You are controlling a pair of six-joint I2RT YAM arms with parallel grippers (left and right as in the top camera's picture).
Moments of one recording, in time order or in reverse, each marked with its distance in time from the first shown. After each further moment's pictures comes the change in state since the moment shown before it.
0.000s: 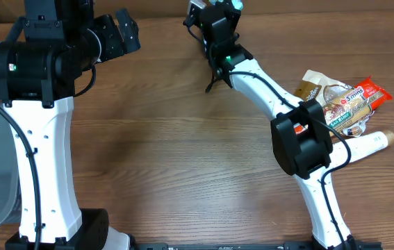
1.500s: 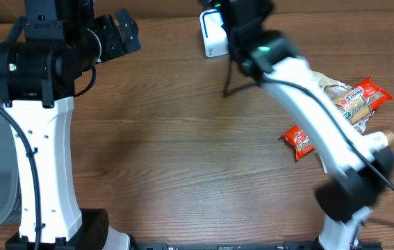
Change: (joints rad) left arm 0.000 0.000 0.000 0.003 0.000 0.000; right arm 0.017 -0.517 -0.017 -0.730 0.009 0.537
